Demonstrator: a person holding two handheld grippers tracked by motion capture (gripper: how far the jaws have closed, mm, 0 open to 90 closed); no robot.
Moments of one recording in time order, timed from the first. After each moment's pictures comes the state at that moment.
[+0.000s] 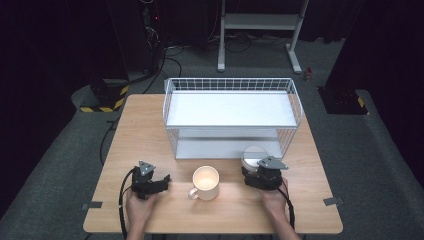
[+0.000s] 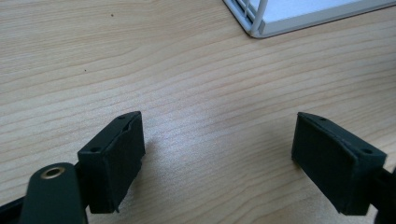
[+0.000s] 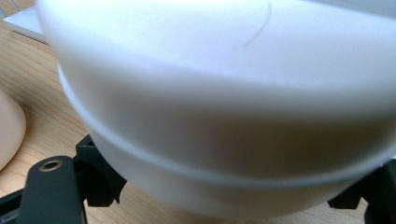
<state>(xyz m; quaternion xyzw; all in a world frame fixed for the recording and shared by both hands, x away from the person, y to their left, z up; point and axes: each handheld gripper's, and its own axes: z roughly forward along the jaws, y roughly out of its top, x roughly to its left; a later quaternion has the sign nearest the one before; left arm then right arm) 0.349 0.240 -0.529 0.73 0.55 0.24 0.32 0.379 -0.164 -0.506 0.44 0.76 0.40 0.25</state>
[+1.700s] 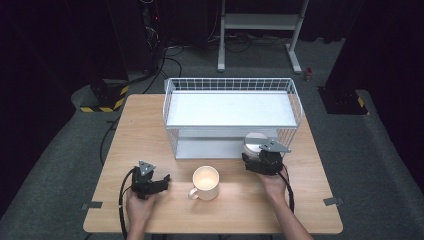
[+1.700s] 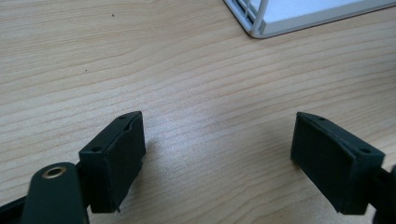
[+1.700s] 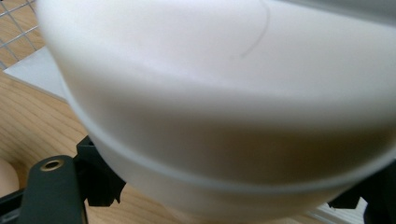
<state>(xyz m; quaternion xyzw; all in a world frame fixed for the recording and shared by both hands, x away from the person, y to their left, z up) 0.349 0.240 -0.529 0.73 0.55 0.24 0.32 0.416 -0.165 -0.479 0.45 0.75 0.42 0.23</state>
